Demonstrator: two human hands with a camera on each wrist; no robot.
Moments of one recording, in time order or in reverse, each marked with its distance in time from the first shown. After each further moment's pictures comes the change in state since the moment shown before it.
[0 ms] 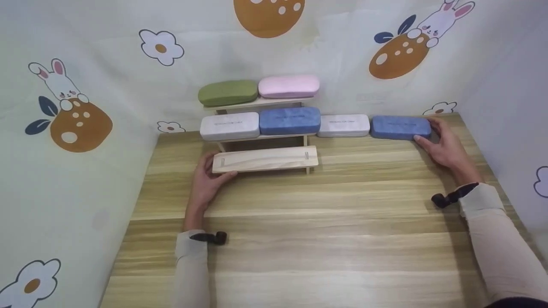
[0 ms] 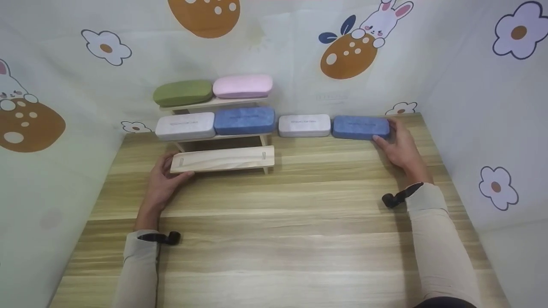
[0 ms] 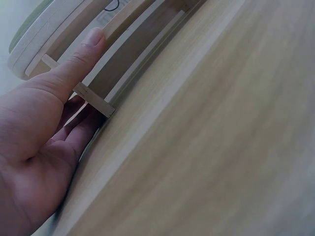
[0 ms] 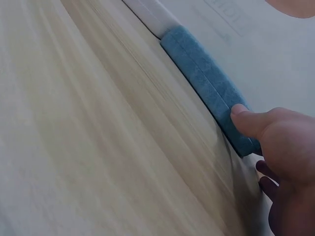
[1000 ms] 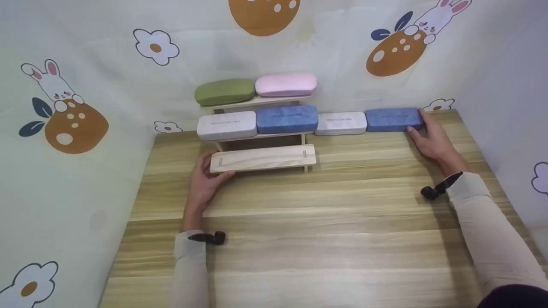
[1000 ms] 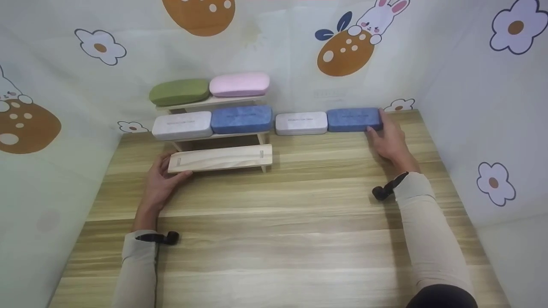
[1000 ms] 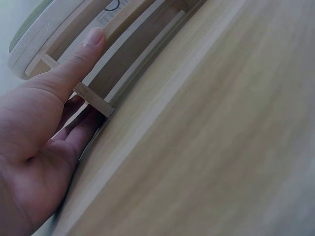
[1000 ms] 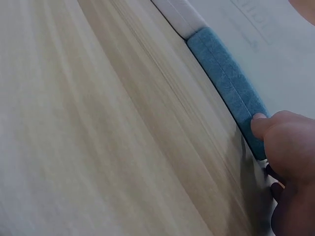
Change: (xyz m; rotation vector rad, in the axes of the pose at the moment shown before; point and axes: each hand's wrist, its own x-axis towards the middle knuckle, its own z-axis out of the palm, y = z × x) left_hand 0.000 -0.001 0.001 0.042 0.020 -0.004; right_hand 0.018 -0.007 0.015 -0.110 0.007 -0.094
